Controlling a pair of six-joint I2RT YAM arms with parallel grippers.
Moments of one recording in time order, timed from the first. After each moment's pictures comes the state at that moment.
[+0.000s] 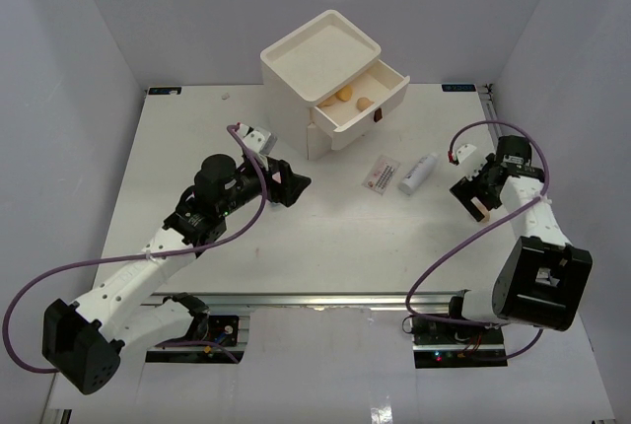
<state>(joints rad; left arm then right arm) -0.60 1.00 0.80 0.05 0.21 -0.20 -0.22 1.36 0.95 -0.67 -0.06 -0.97</state>
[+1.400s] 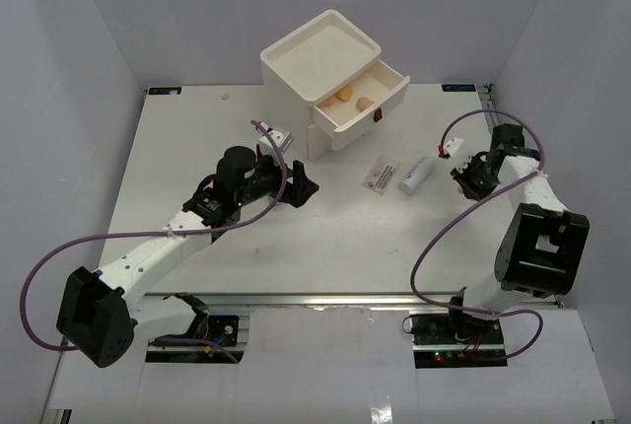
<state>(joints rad) -0.60 1.17 0.83 0.02 0.25 -0.21 -0.18 1.51 1.15 -0.78 -0.35 -1.07</state>
